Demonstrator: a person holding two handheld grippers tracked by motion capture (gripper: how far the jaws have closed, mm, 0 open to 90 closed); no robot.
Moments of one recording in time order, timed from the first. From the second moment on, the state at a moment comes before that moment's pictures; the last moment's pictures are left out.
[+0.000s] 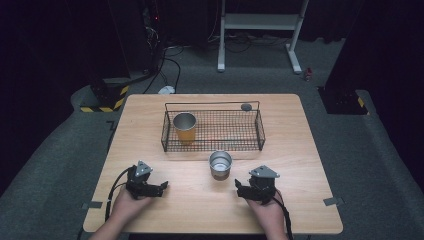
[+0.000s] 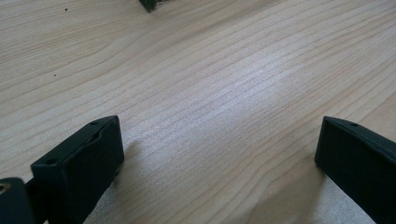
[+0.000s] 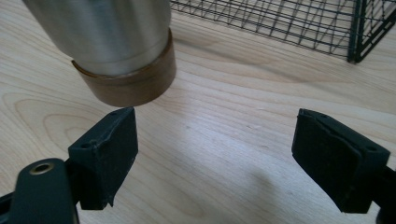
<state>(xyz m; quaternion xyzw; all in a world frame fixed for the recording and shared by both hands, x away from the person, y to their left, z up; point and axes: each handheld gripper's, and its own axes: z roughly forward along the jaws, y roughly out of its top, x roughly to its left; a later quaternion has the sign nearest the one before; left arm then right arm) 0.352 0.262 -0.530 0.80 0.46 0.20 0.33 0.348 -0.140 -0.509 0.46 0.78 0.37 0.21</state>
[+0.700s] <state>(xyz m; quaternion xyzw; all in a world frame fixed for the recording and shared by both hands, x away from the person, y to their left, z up) 0.351 0.261 -0.531 0.79 0.47 0.20 0.33 0.349 -0.108 -0.498 0.41 0.79 0.41 0.19</state>
